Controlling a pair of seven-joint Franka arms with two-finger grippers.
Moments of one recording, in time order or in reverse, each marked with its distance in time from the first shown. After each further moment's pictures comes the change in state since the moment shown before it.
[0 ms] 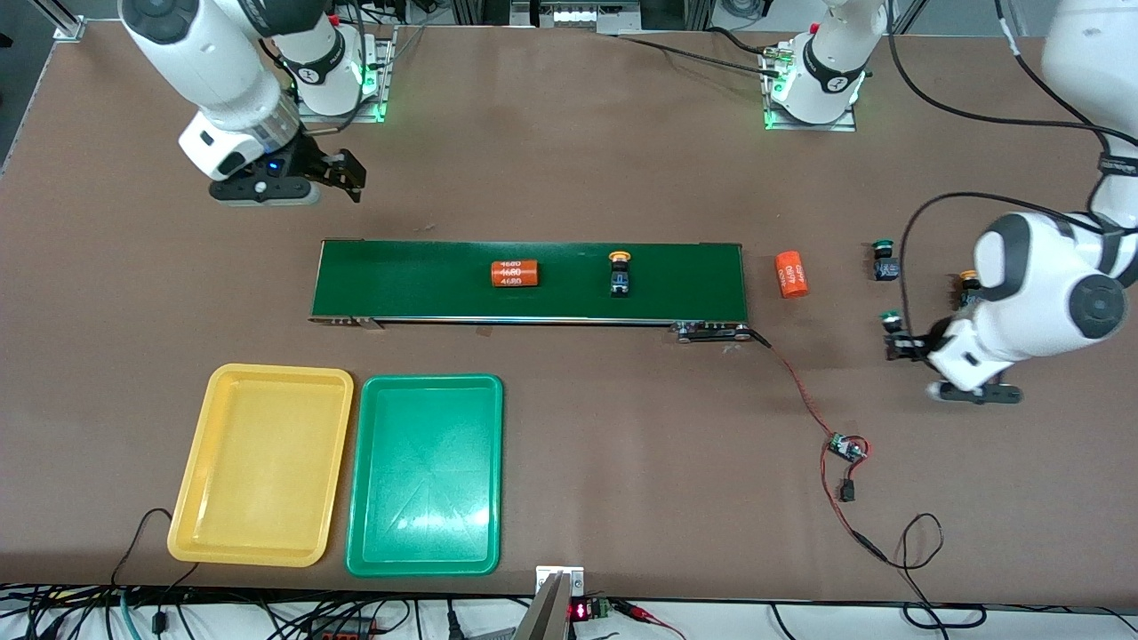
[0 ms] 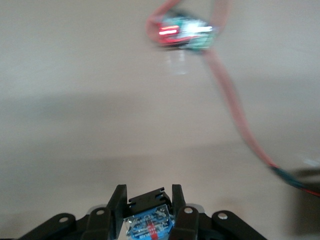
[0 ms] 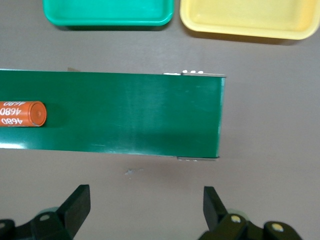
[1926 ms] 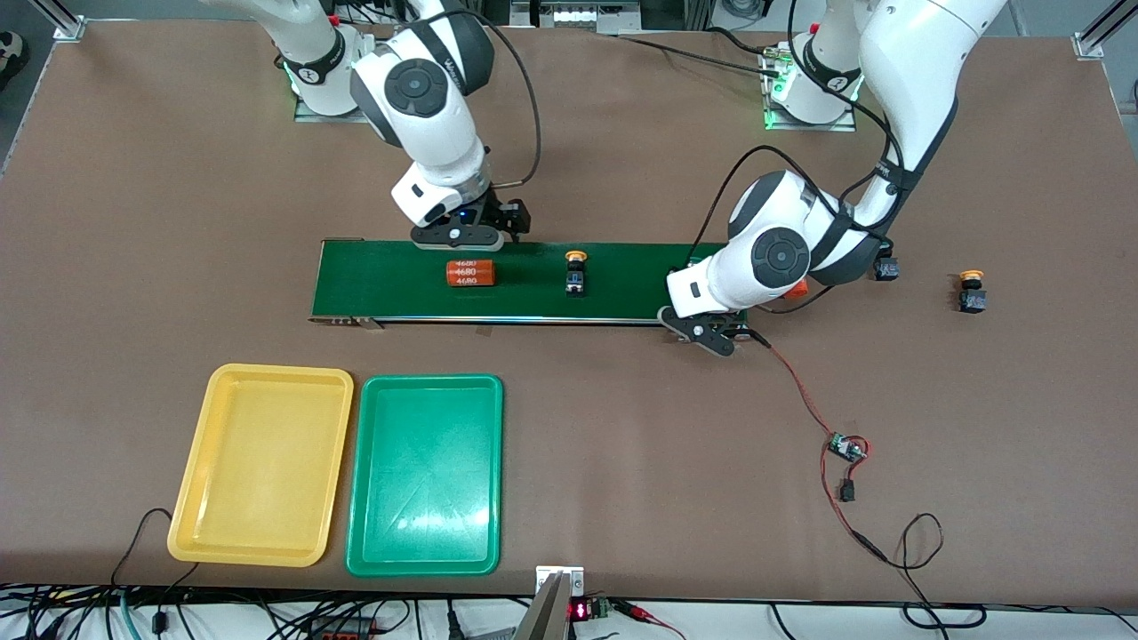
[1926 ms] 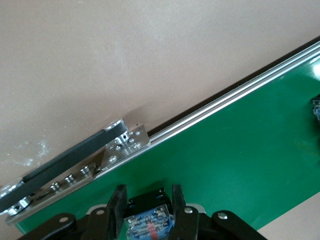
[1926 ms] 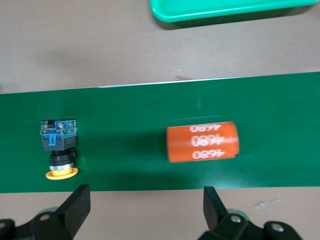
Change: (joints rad) left arm -0.397 0.065 -0.092 -0.035 -0.121 0.059 -0.039; right arm 0.337 0.439 0.005 0.265 -0.014 0.248 0.459
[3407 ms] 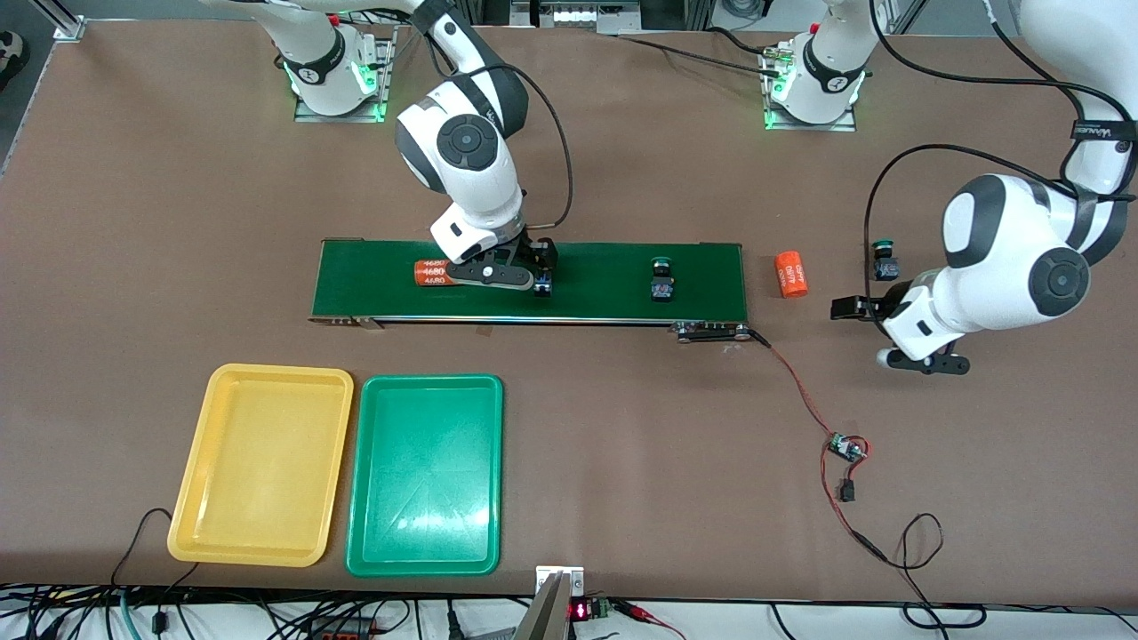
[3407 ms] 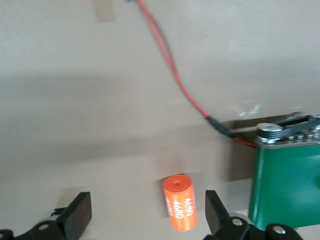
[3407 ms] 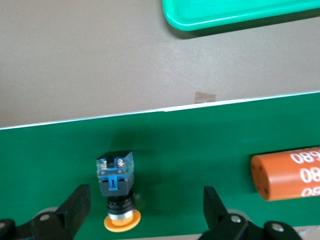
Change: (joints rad) left arm 0.446 -0.147 0.026 -0.027 -0.001 -0.207 0.000; right arm 0.012 0.207 -0.004 0.186 -0.036 0.008 0.085
